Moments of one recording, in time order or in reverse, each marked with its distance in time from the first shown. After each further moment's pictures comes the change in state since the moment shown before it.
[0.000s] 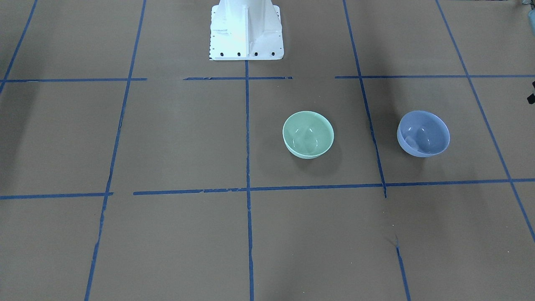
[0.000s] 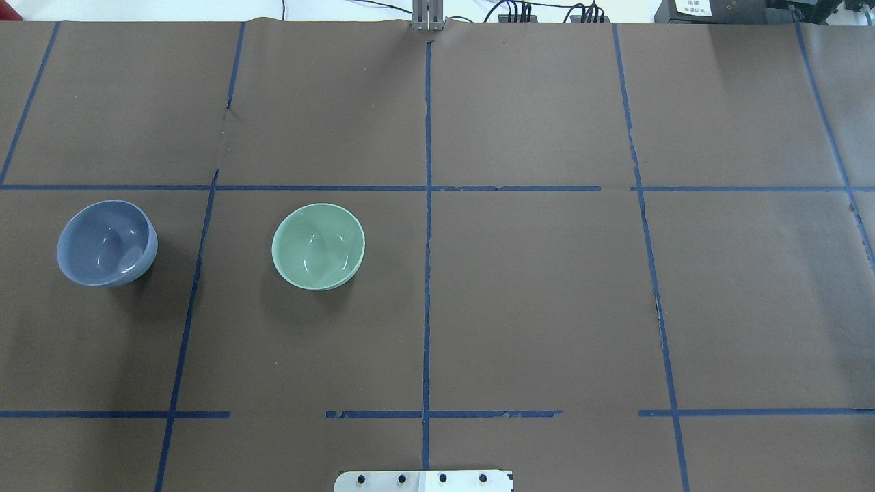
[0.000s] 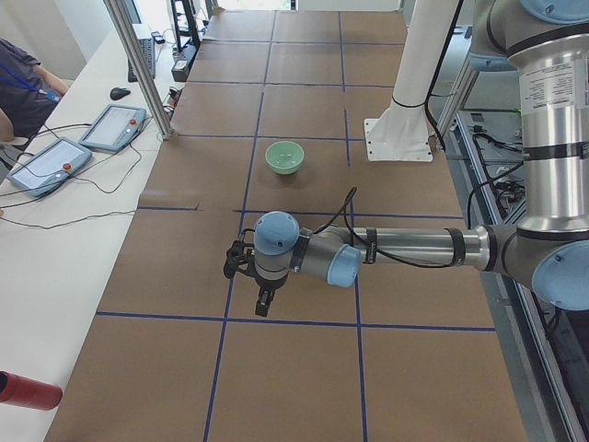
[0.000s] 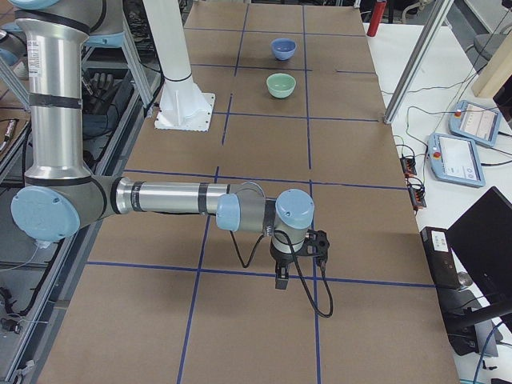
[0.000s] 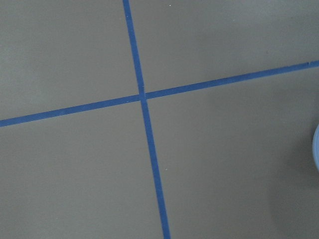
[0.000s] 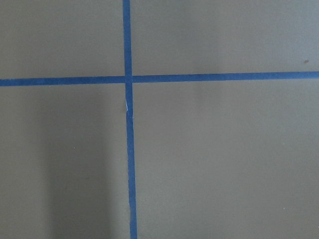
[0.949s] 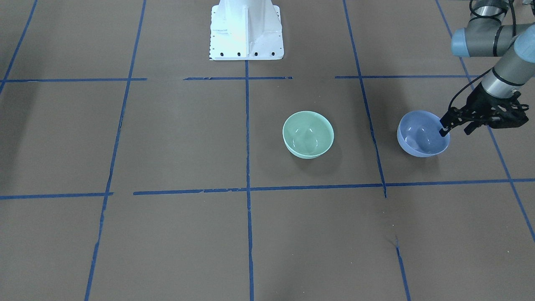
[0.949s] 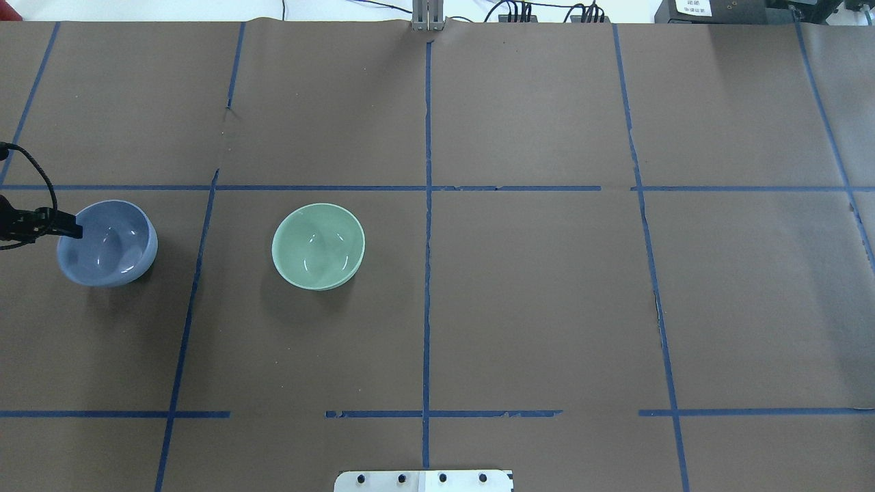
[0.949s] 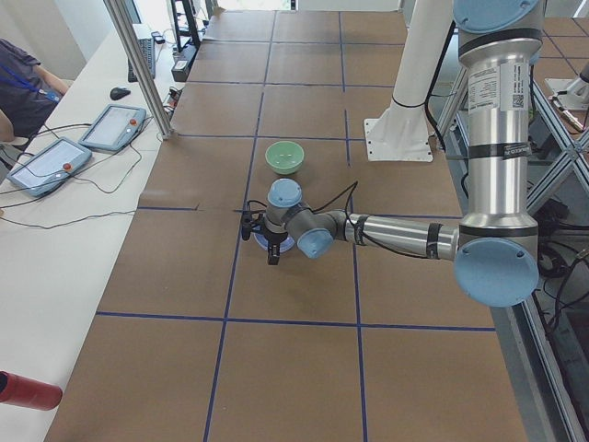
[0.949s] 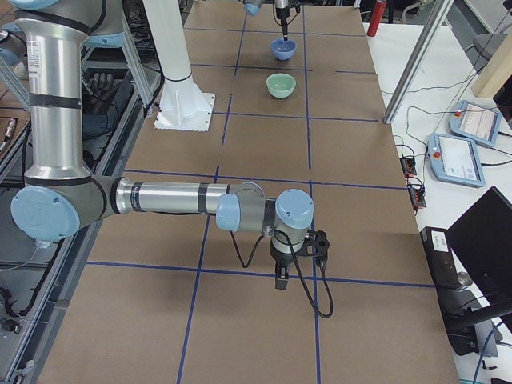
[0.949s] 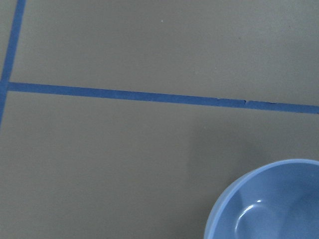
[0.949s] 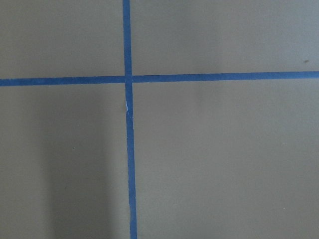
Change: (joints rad) left arm 0.446 -0.083 0.041 -0.299 0.272 -0.739; right arm 0.000 0.000 0.000 0.000 0.000 0.000
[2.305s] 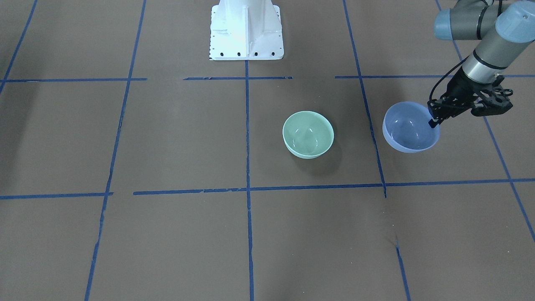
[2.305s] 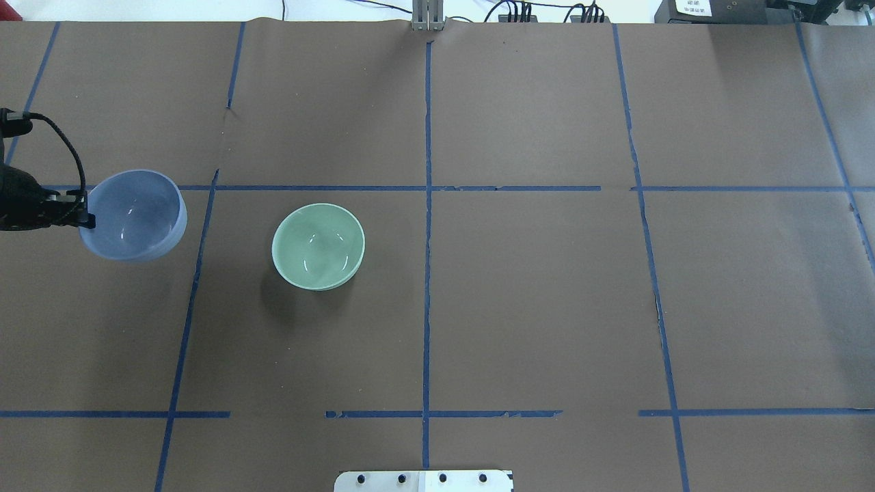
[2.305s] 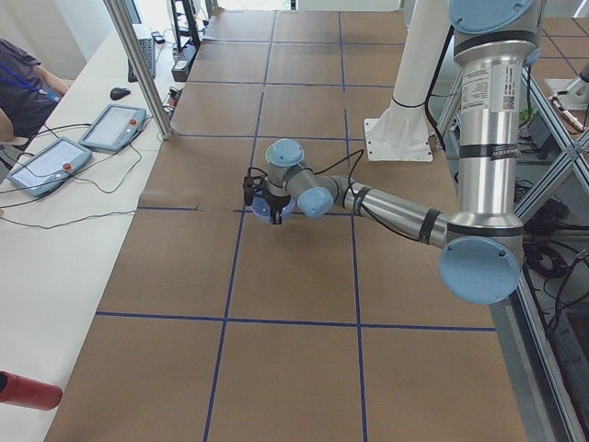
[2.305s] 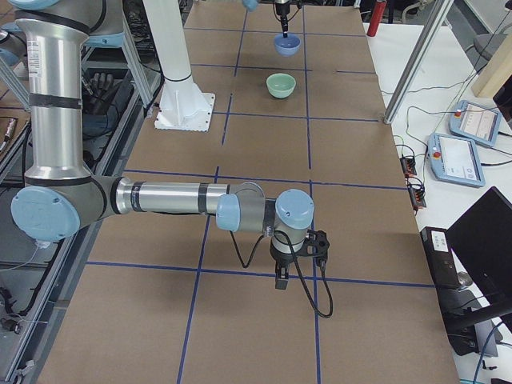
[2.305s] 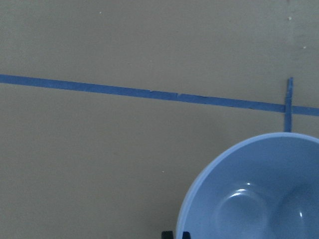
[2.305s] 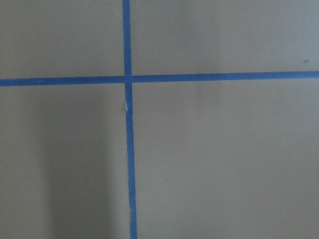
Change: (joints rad) left arm 0.017 -0.082 -0.265 0.308 -0.017 -0.141; right arm 0.000 0.000 0.000 0.000 0.000 0.001
